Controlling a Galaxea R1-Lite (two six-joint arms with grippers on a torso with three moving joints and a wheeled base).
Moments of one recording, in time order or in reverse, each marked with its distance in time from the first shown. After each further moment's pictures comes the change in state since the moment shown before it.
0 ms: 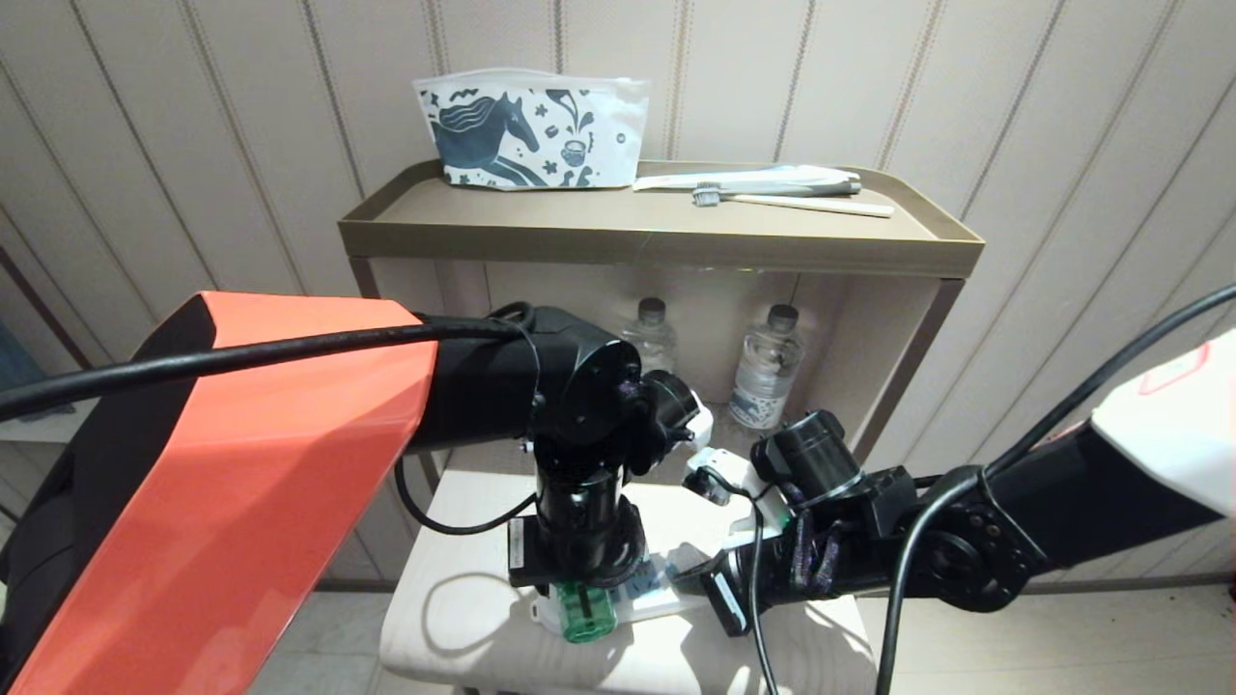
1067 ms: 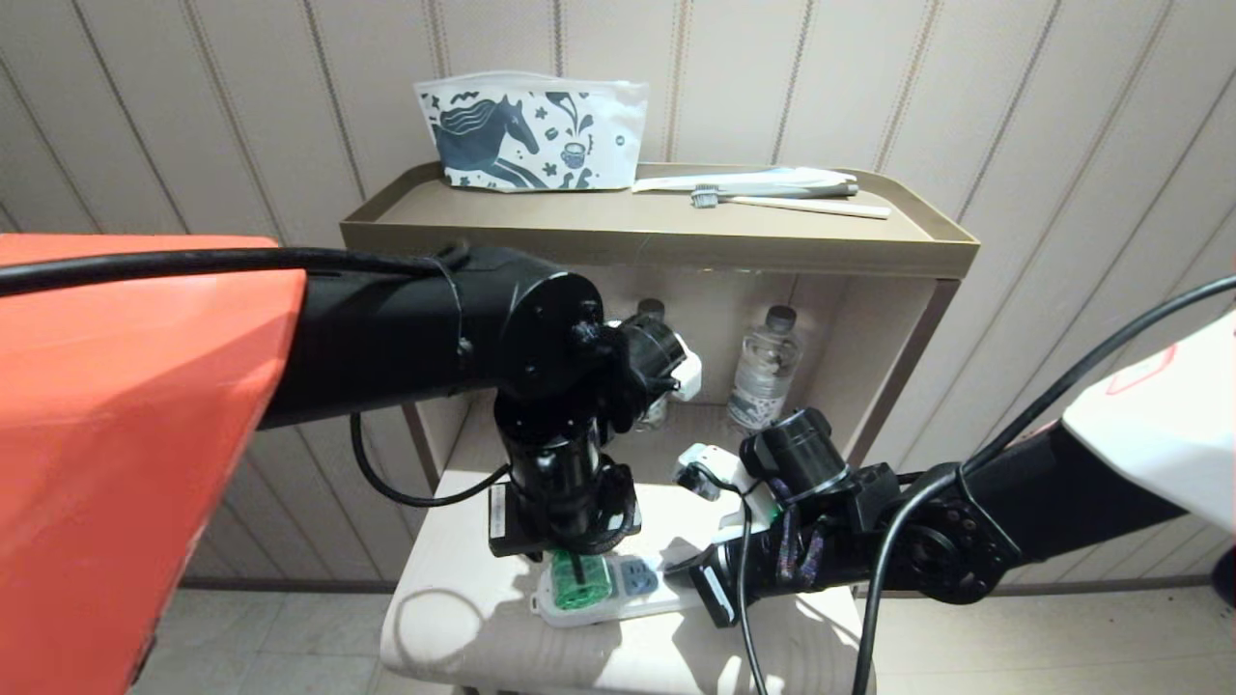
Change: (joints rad) left arm 0.005 -0.115 -0.001 0.013 0.017 0.012; right arm 0.001 0.044 -0.019 -0.004 -0.007 -0.001
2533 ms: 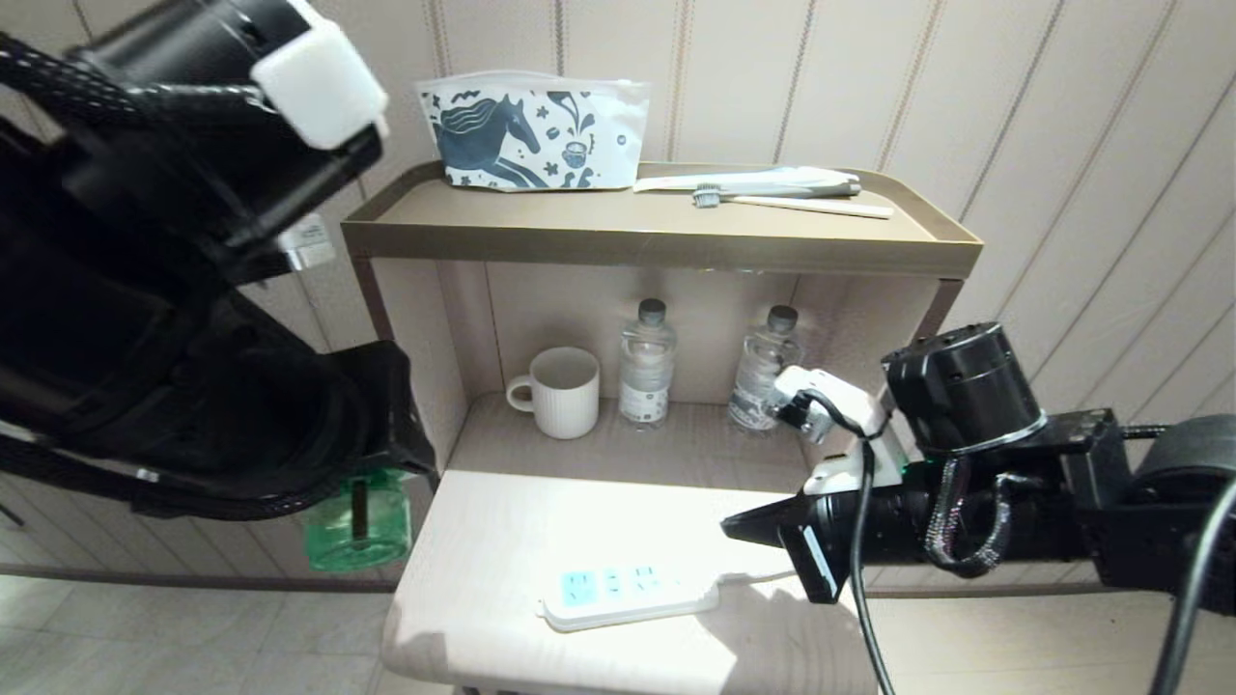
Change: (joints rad) left arm 0.006 -0.556 0.143 0.142 0.133 0.034; right arm -0.016 -0.413 0.022 0.141 -0.011 0.001
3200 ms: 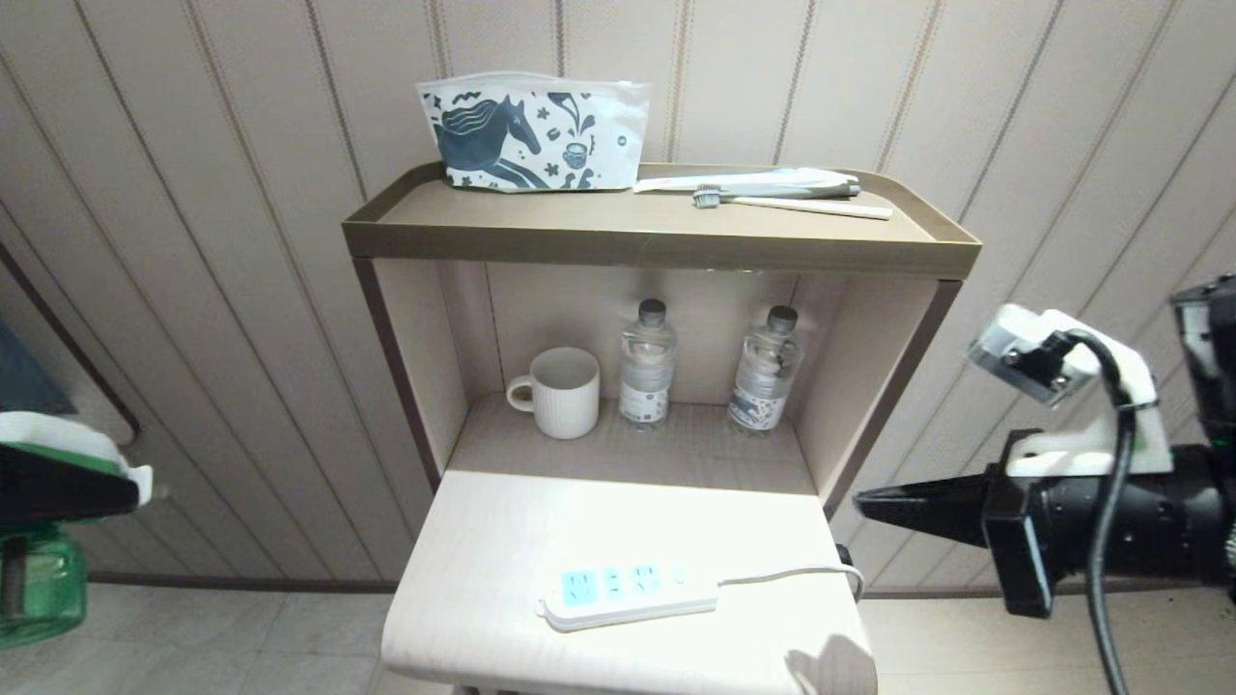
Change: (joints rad) left arm 0.120 -0.405 0.275 -0.004 0.103 0.061; right arm -0.120 -0.337 0.002 0.233 -0.002 -0.003
